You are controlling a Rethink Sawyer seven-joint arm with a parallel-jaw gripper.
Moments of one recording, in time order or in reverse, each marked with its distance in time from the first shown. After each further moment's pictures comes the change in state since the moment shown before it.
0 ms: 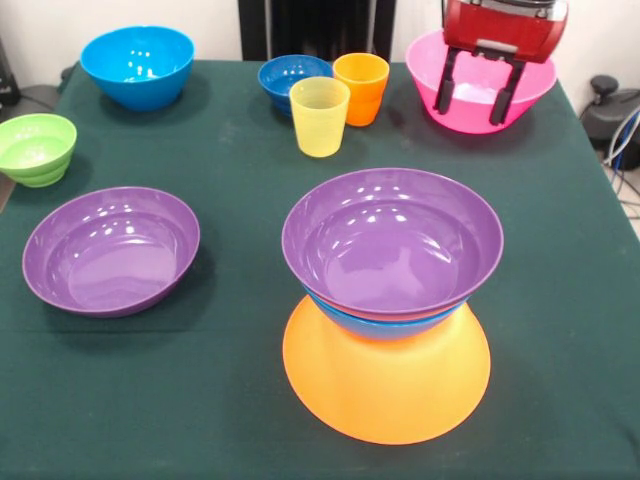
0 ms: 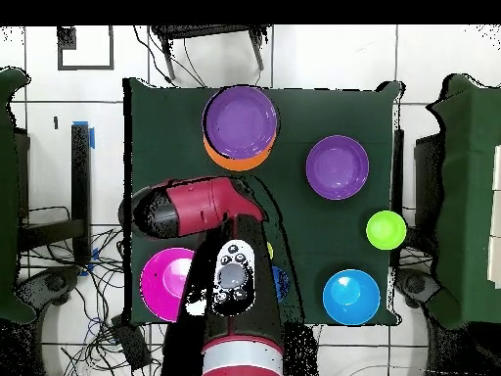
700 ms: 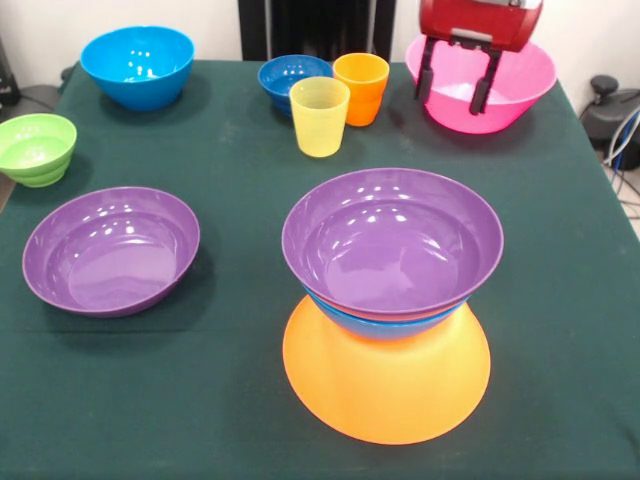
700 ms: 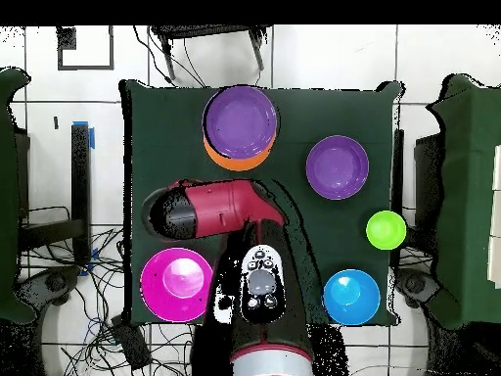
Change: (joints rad) arm -0.084 -0.047 0.048 0.044 0.000 0.000 0.000
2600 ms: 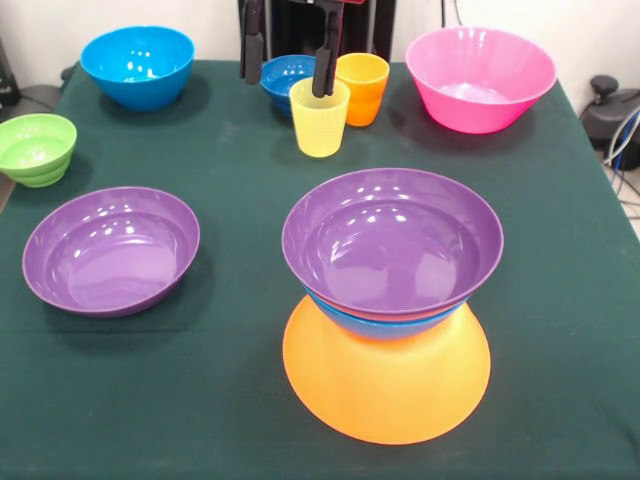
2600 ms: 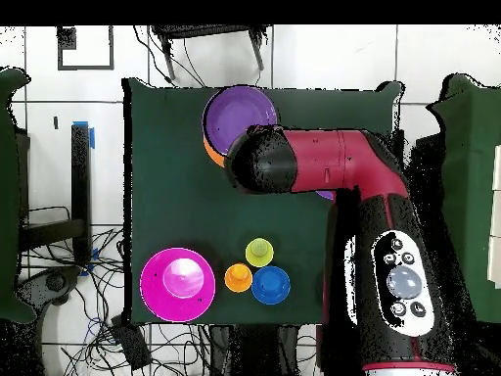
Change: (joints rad) arm -0.342 -0.088 0.234 -0.174 -0.153 0.164 -0.144
